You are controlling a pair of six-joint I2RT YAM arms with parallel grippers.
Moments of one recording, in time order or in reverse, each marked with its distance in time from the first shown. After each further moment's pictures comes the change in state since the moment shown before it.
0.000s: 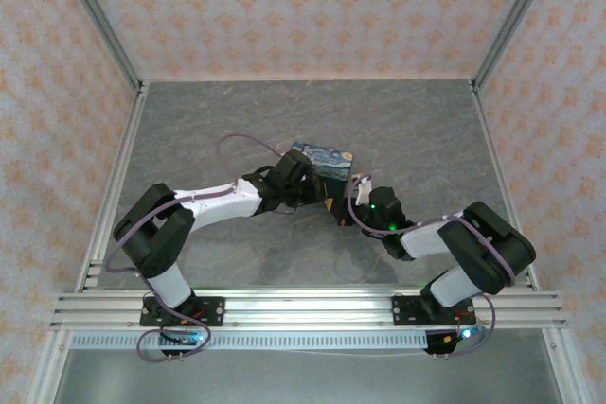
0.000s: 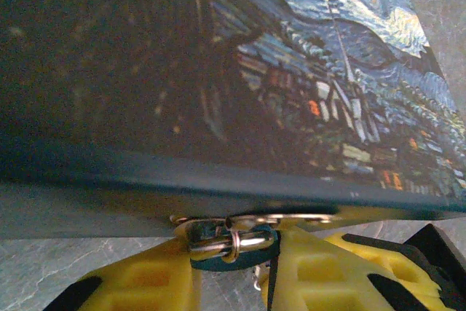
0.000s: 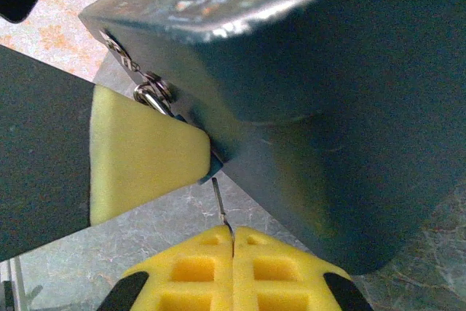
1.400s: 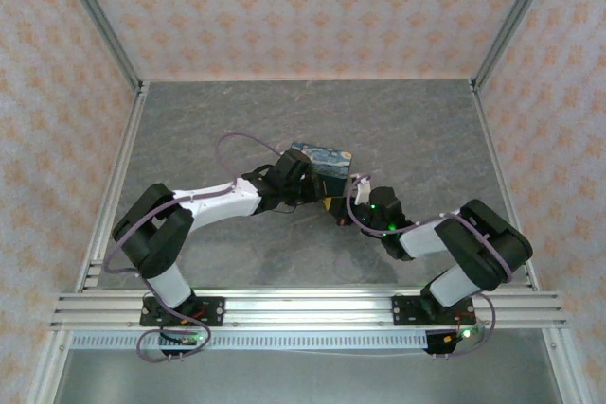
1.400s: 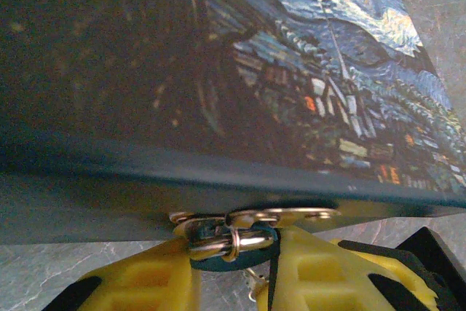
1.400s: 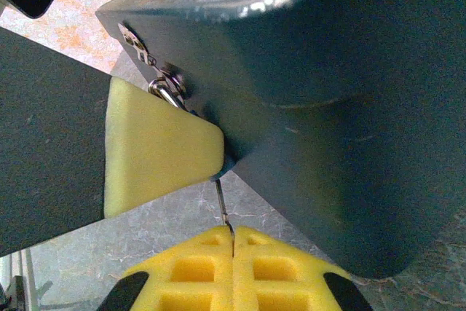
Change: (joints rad) left arm 0.005 -0.004 0.006 -0.008 0.001 0.000; right arm 0.000 0.024 0.000 0.051 -0.025 -0.001
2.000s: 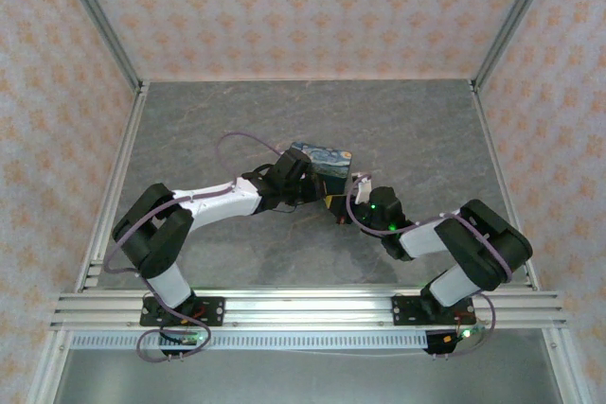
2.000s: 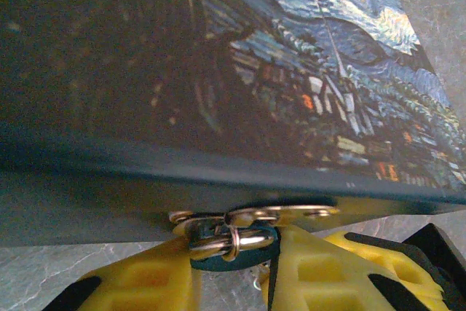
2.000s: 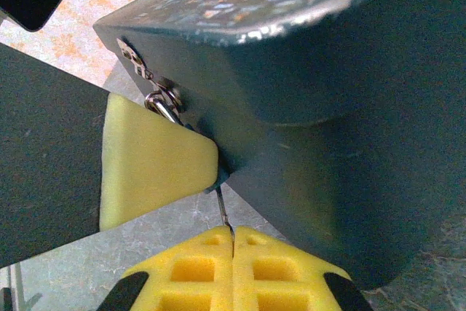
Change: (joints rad) left arm 0.000 0.000 0.006 -0.007 0.000 0.000; right arm 0.000 0.000 0.000 0.014 0.031 -0.010
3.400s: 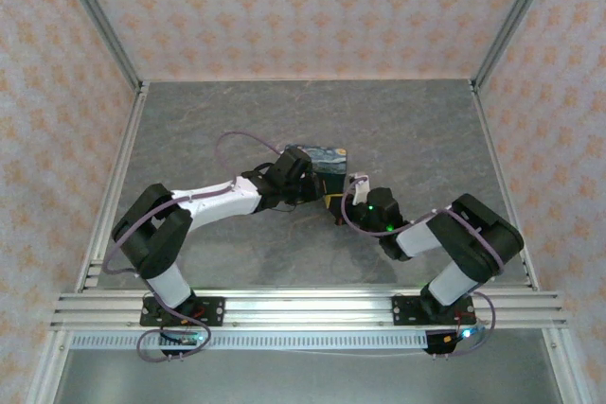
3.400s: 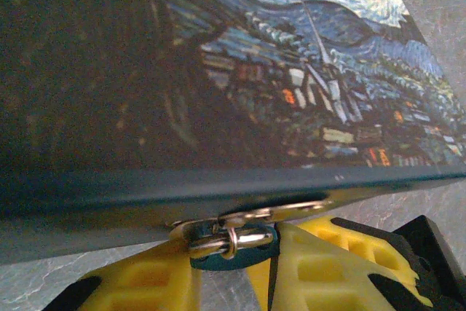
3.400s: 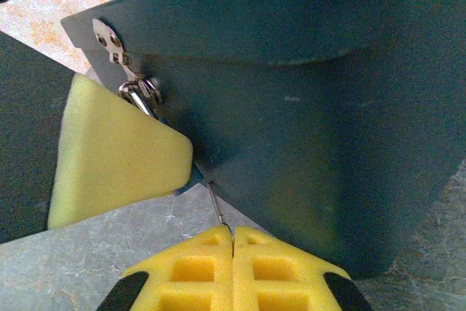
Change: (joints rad) left arm 0.002 -0.004 0.015 -0.028 0.001 -0.008; right arm 0.013 0.062 0.005 0.055 0.051 -0.098
